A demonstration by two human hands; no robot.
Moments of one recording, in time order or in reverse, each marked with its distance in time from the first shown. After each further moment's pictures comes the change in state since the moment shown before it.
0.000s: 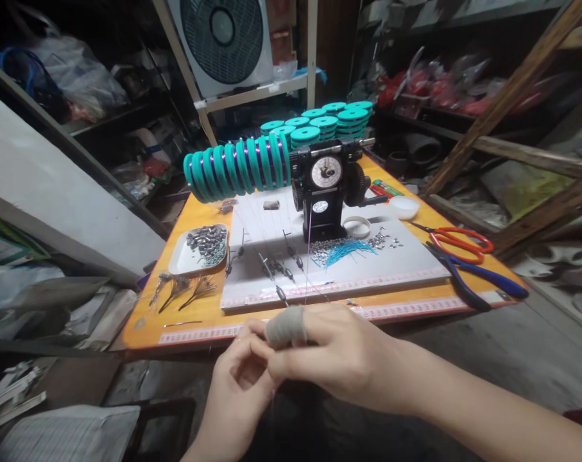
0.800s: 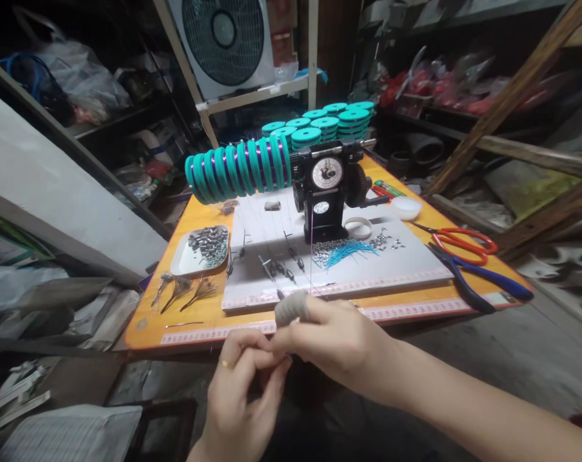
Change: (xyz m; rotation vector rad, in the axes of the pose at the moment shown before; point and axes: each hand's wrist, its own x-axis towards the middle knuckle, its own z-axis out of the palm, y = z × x) left_hand -0.001 0.002 -0.002 0.588 0.056 0.454; right_hand -0.002 0.003 0.002 0.017 0.126 0.006
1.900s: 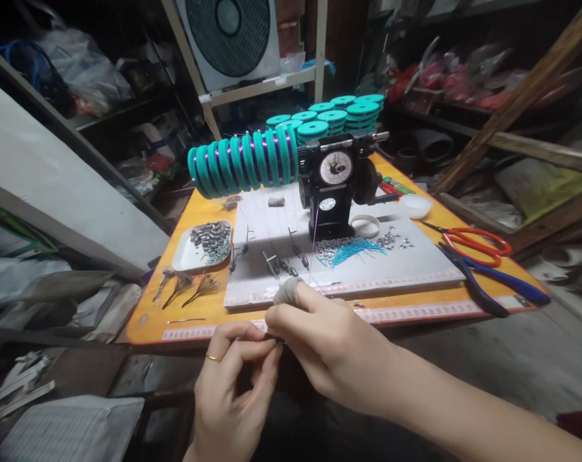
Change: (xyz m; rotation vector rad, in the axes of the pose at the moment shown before) left_hand 0.005 0.005 -0.007 0.161 0.102 0.021; right_hand 0.008 -0.006 0.005 -0.174 0.045 -0.053
